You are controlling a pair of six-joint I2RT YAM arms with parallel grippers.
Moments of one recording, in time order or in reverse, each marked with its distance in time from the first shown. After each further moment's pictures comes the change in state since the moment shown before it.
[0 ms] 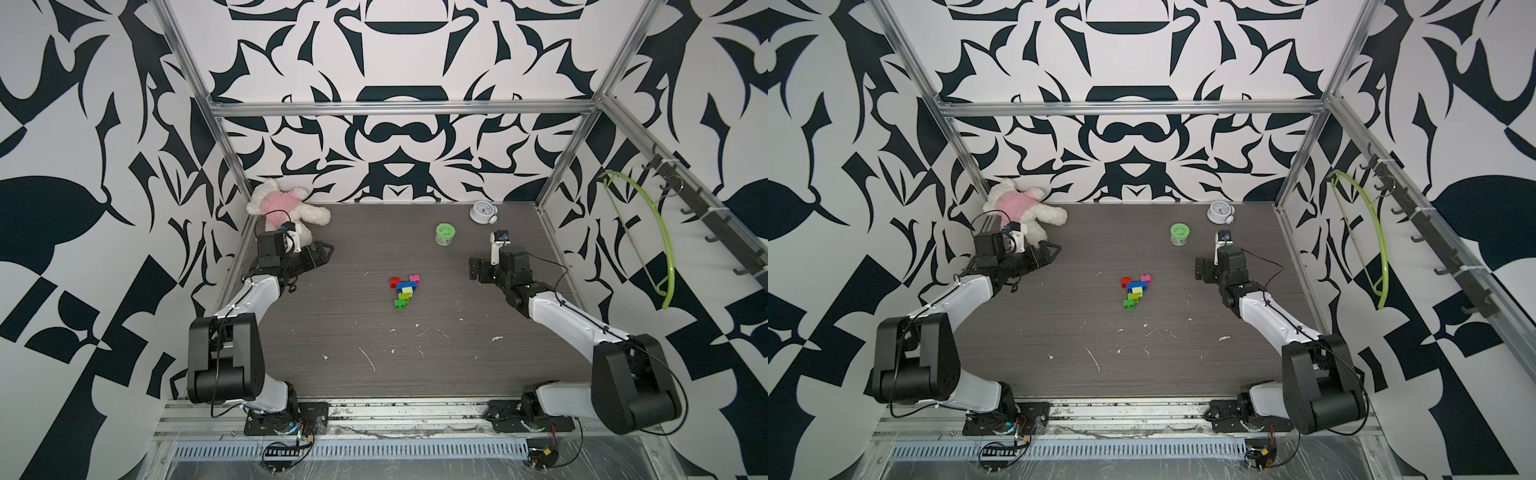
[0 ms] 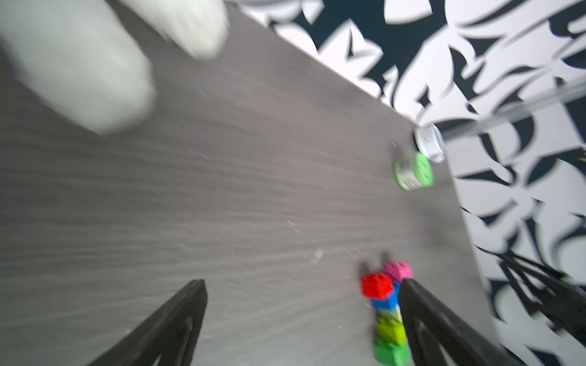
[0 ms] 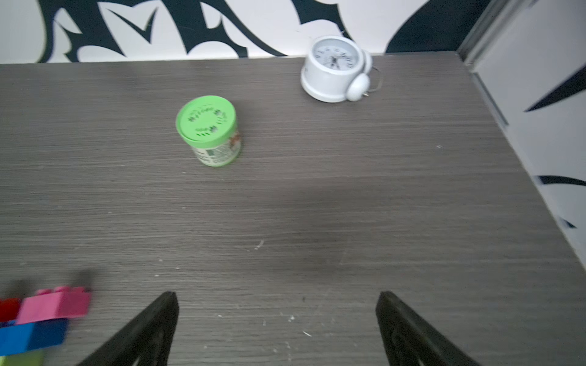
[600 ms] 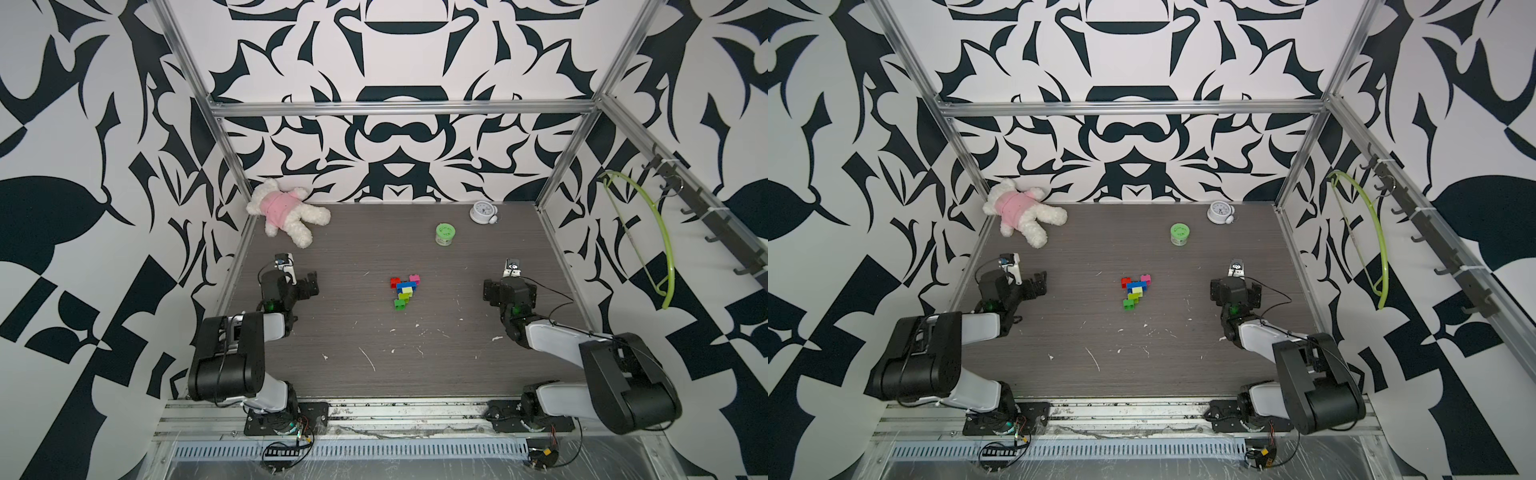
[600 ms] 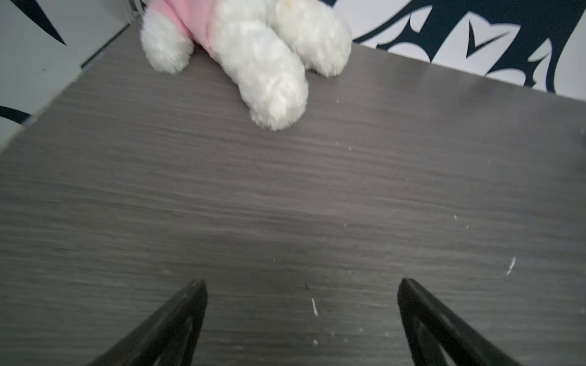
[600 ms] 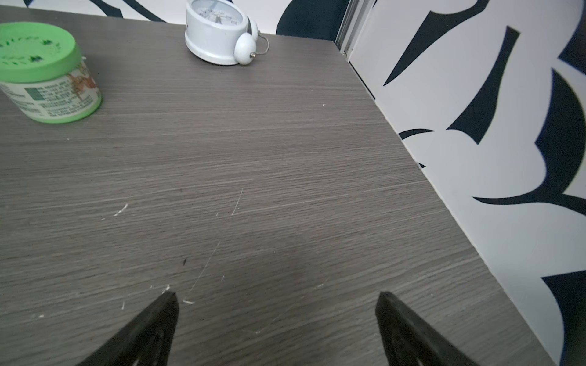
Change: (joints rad) left arm -0.036 0.079 -0.476 0.664 -0.367 0.232; right arm -0.003 0.065 -0.299 0.403 0.285 -0.068
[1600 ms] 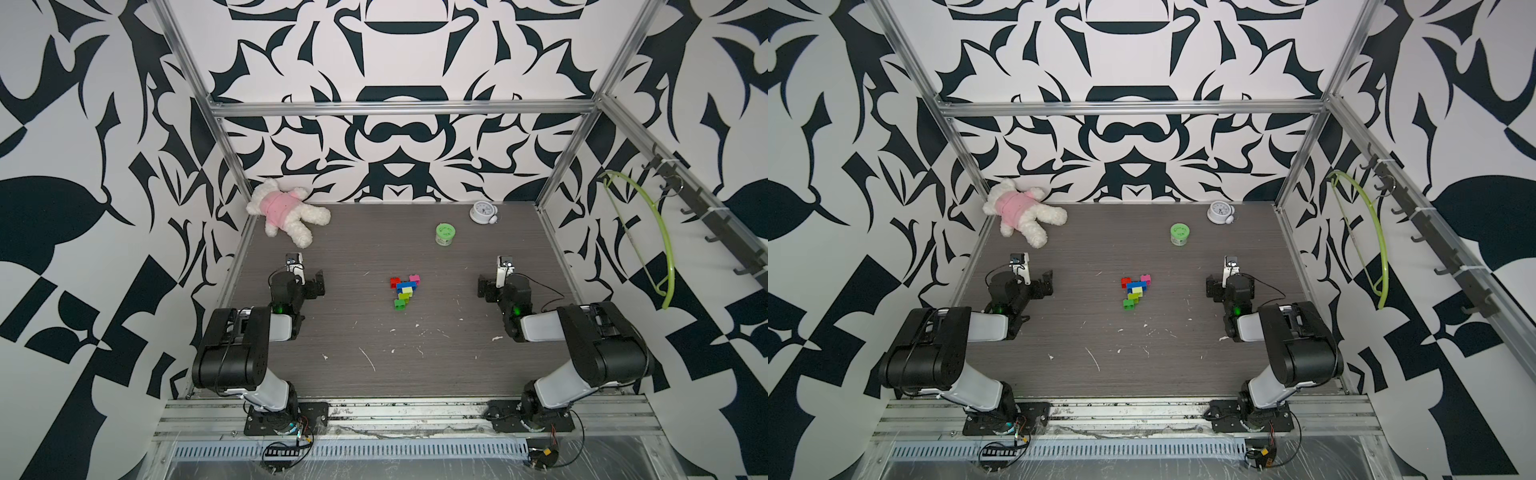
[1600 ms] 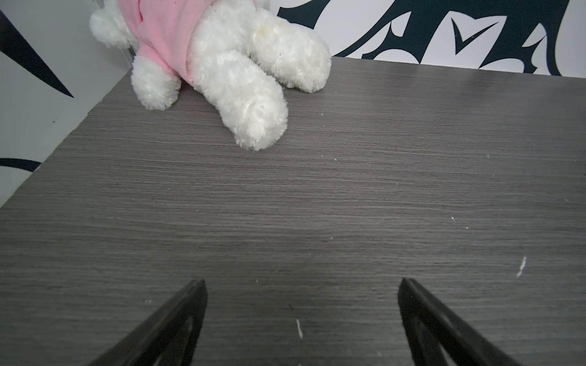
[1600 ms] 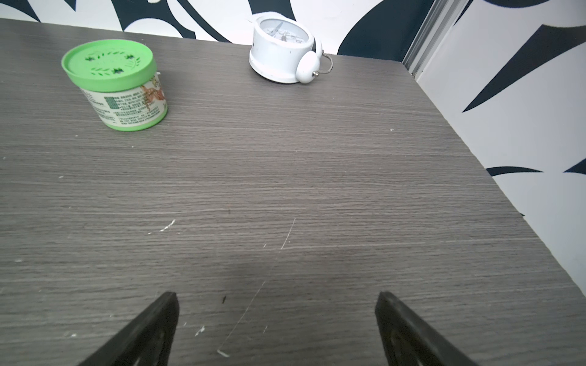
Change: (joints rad) left arm -0.042 0.012 -0.003 0.108 -0.076 0.050; right arm -0.100 0.201 -0.012 0.327 -0.284 -0.095
